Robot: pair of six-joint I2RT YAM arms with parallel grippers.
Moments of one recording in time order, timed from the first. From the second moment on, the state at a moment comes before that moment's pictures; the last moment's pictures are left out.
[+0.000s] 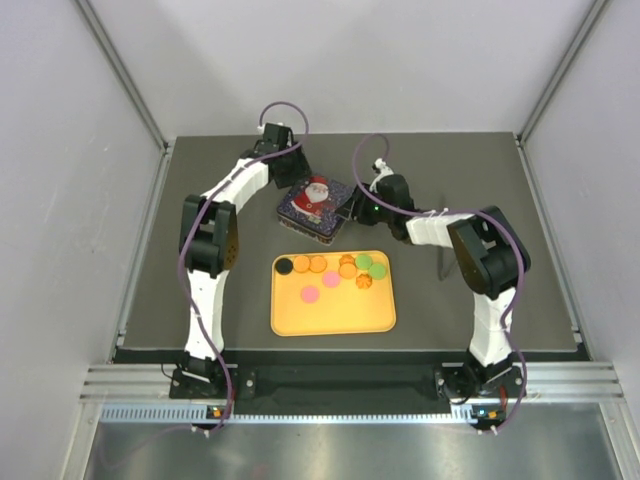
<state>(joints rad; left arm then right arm) -0.29 2.27 1.90 -0.42 0.08 -0.60 0.47 1.99 1.11 0.40 -0.30 0.67</state>
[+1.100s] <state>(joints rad) -0.17 1.84 1.17 -0.14 0.23 -0.81 0.47 2.00 1.20 0.20 -0.36 0.62</state>
